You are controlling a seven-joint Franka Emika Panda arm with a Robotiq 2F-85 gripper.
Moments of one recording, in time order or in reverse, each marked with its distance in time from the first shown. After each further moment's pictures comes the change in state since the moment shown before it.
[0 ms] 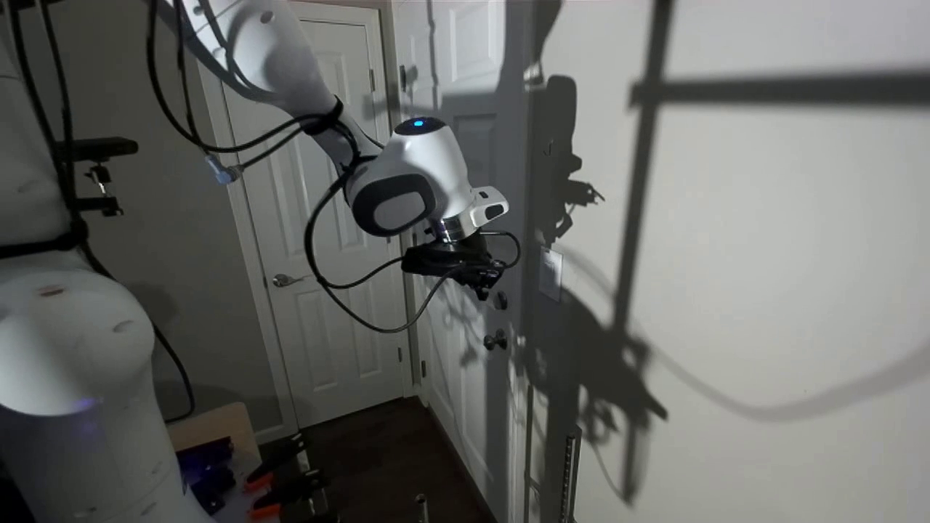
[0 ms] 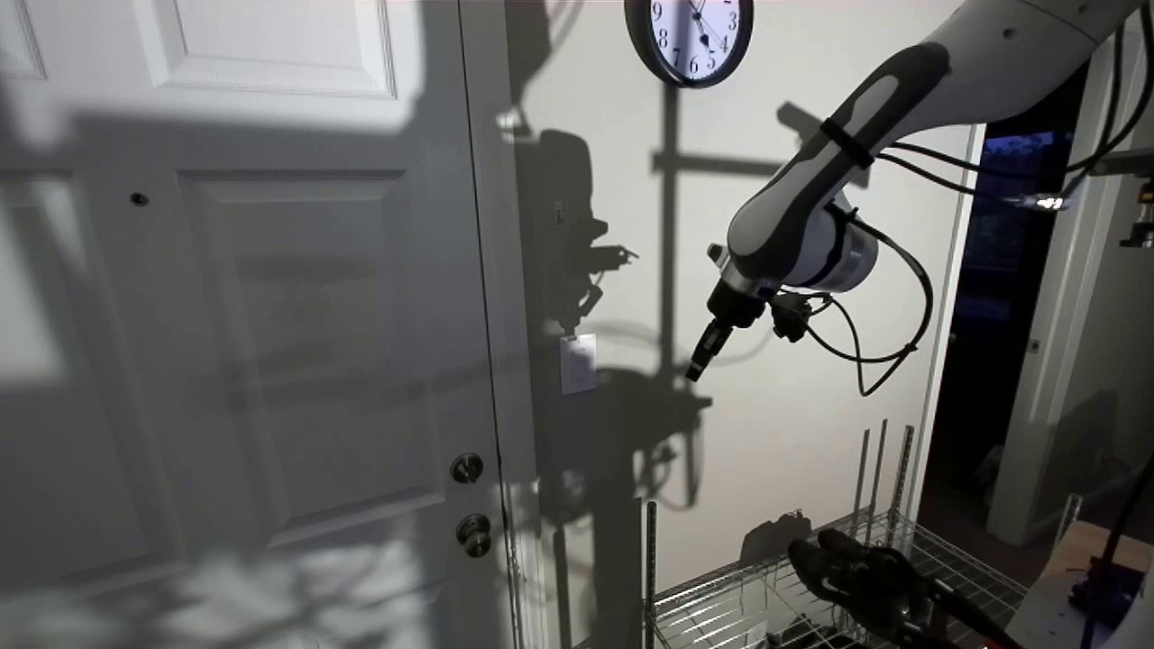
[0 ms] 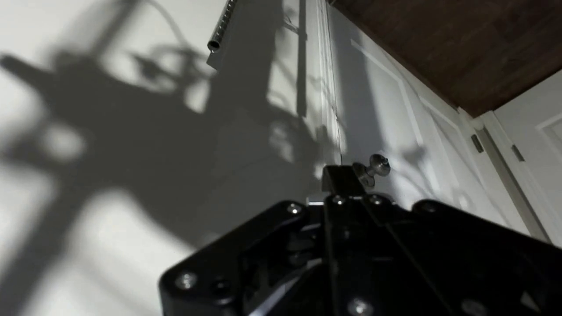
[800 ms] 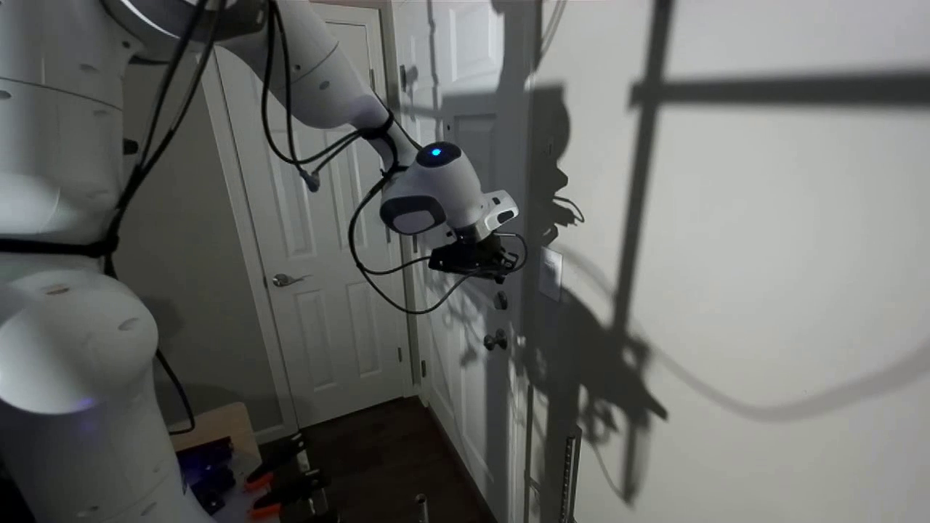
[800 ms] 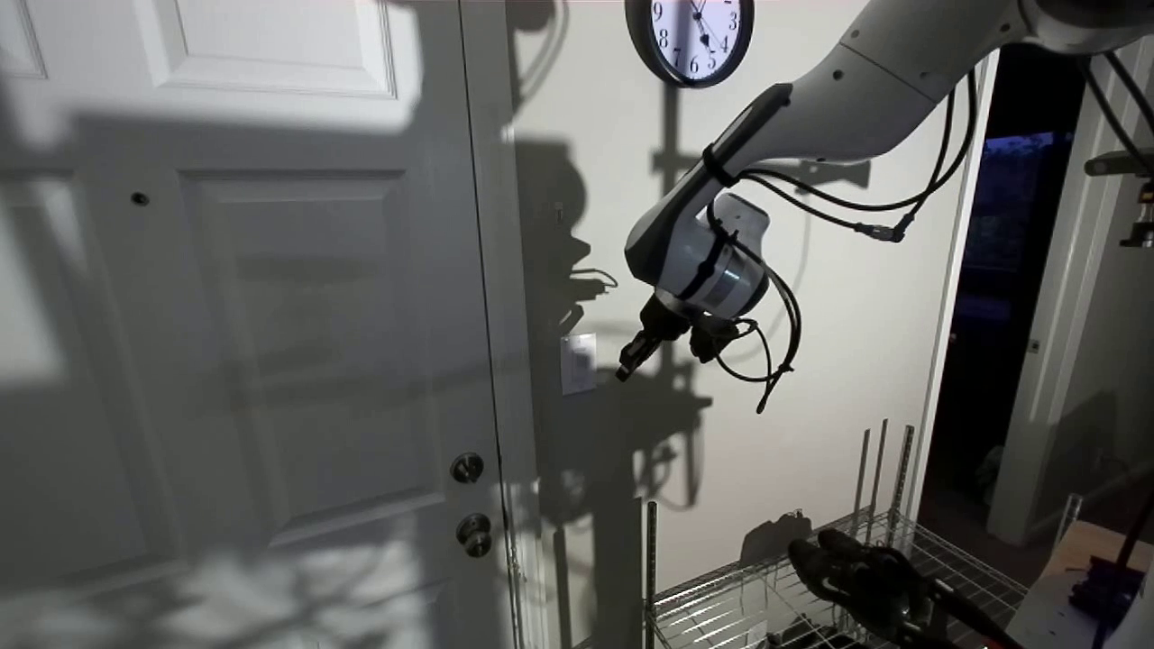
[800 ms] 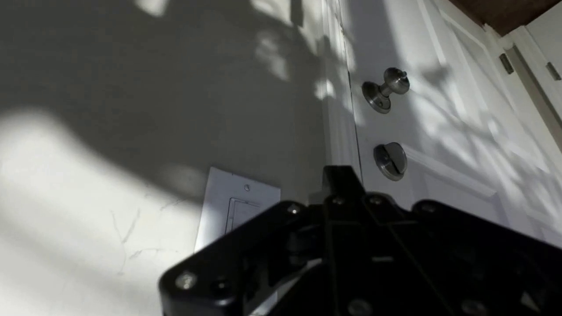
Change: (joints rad) arm 0.024 0.318 0.129 0.339 0.570 0.127 -0.326
